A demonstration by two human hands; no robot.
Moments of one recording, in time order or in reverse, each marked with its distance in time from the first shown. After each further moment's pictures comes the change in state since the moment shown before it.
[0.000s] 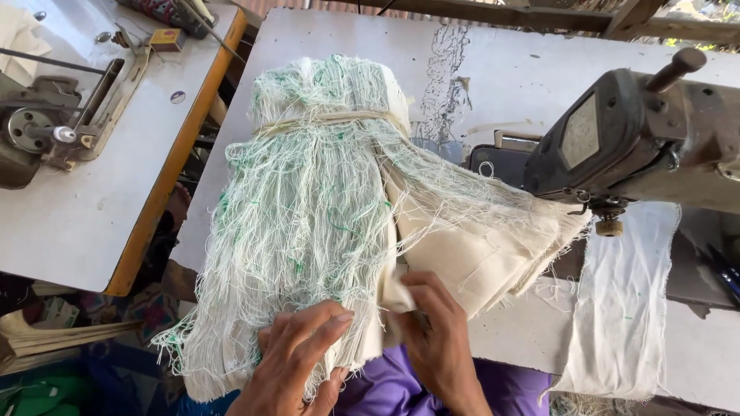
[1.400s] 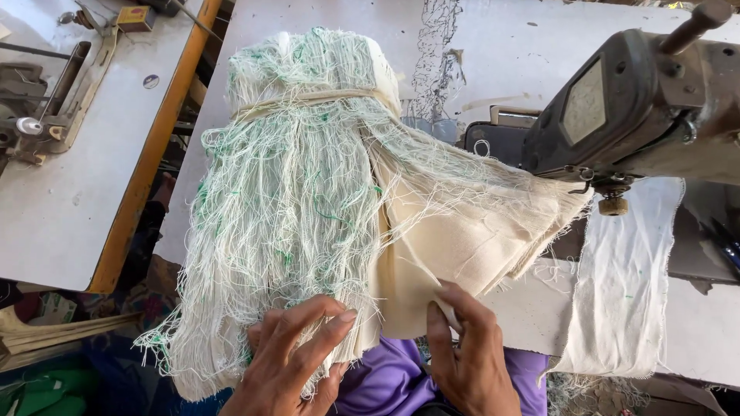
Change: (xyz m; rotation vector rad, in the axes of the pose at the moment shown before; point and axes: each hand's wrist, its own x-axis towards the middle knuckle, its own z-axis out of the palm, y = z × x) left_hand 0.003 0.004 0.001 0.085 -0.004 0.035; right_hand -0.054 0.009 -0.029 -0.317 0.095 0.069
